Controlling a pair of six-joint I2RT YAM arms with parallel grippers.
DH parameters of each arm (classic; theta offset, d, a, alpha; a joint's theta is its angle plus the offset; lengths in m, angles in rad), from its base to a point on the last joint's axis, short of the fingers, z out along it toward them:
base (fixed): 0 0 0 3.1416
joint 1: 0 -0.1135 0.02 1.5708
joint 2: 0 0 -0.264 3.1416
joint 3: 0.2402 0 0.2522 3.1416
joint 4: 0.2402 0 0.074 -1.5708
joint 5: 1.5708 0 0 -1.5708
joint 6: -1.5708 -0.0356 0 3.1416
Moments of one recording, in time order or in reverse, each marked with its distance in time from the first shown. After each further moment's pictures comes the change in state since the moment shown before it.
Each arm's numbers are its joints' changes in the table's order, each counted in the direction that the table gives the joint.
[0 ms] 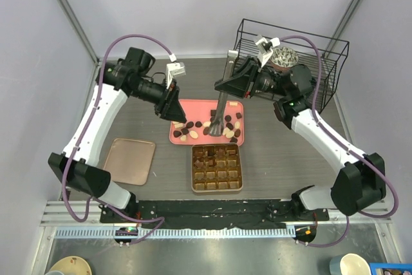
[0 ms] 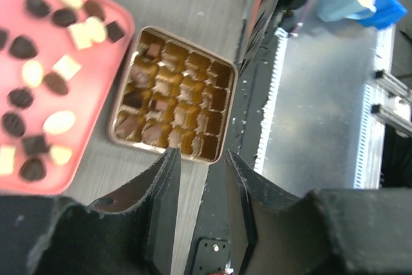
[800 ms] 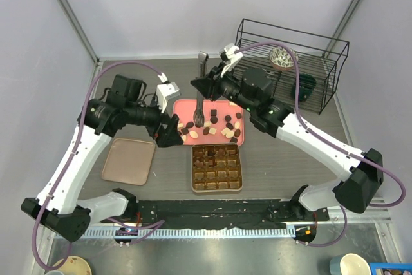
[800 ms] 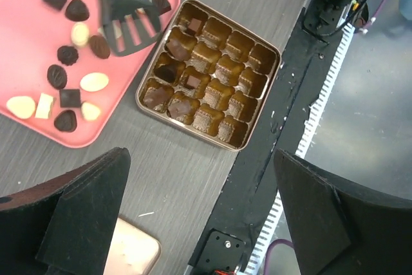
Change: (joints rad) left arm 0.069 -0.386 -0.315 -0.238 -0.357 0.226; right arm -0.380 0.005 0.180 0.691 0.872 0.668
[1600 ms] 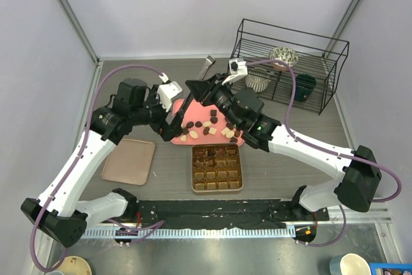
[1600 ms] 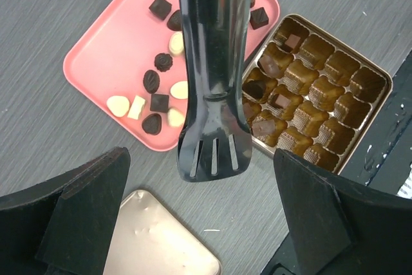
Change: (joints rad) left arm 0.069 -0.054 -0.161 -0.265 -0.297 -0.014; right arm -0.143 0.002 -0.154 -0.319 0.395 -0.357
